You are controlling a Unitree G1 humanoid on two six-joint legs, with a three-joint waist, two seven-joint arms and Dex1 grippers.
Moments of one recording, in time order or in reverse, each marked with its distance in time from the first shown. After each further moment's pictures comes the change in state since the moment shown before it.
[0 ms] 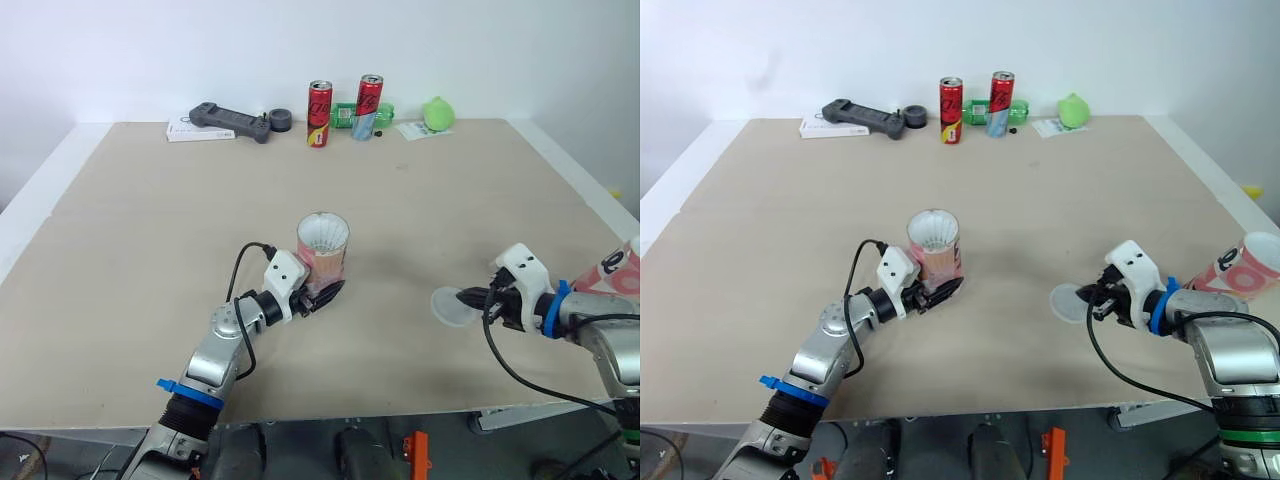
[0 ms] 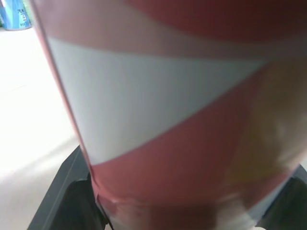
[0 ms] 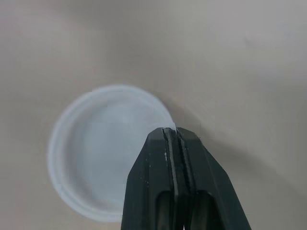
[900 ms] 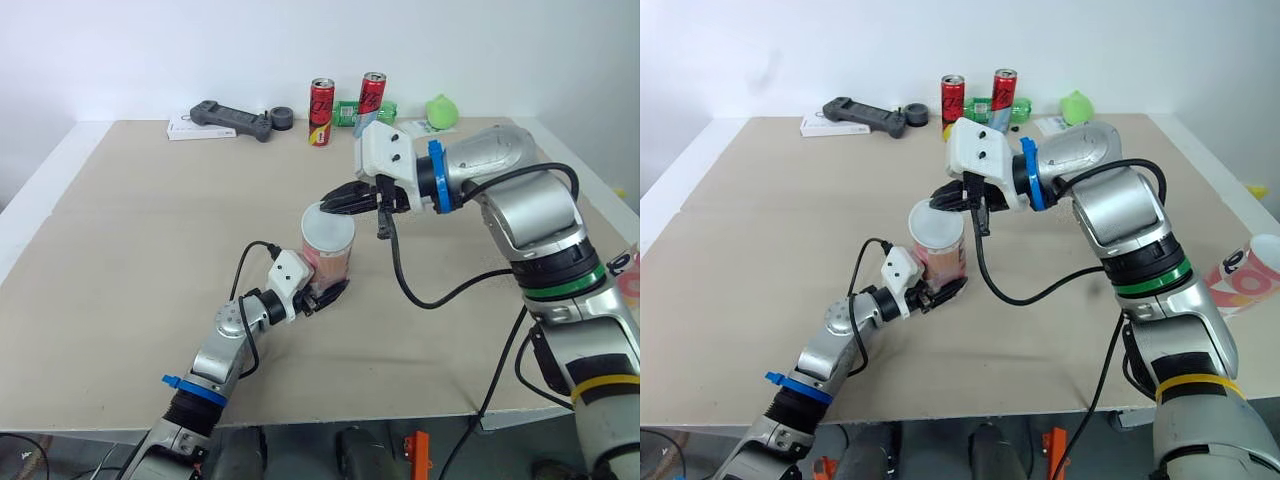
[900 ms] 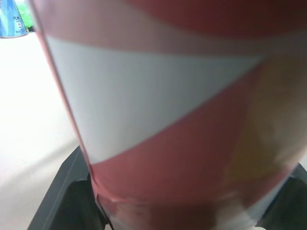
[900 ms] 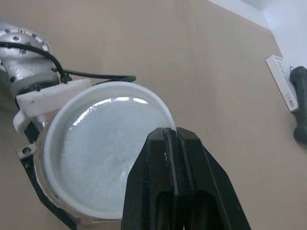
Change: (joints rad) left arm -0.017 -0.003 -0.021 0.035 0.006 -0.051 0.008; right arm -0.854 0.220 0.495 0.187 -0.140 -0.289 0.290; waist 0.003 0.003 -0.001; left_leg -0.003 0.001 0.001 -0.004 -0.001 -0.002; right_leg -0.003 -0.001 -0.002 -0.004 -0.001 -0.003
